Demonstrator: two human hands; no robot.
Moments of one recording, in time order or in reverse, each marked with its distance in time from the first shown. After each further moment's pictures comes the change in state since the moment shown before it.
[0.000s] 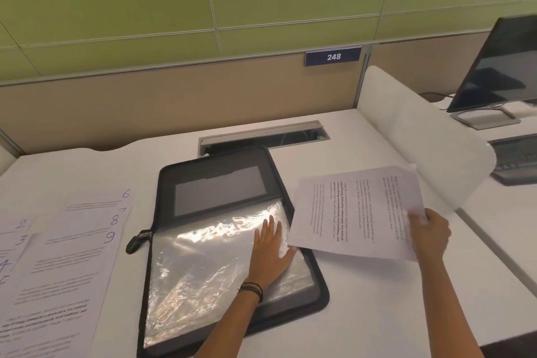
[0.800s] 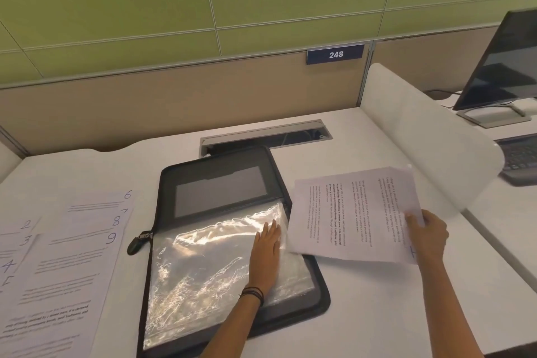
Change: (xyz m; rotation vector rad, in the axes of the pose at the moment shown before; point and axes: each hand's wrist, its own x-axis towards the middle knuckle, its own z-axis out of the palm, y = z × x) left_hand -0.003 0.005 0.004 -0.365 0.132 -0.134; right_hand 0.005 0.007 0.007 0.065 -0.065 0.010
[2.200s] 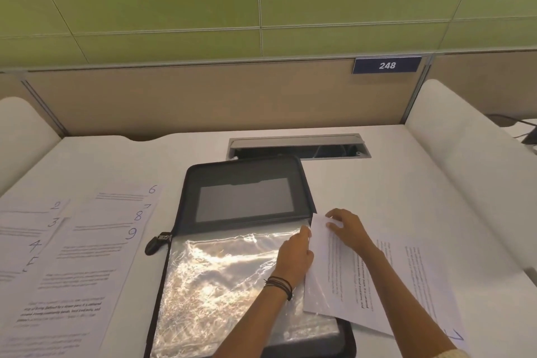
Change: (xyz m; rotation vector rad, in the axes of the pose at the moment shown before) left_hand 0.053 0.034 -0.029 0.022 -0.094 -0.047; right_hand 0.009 -0.036 0.199 -0.363 -0.823 -0.365
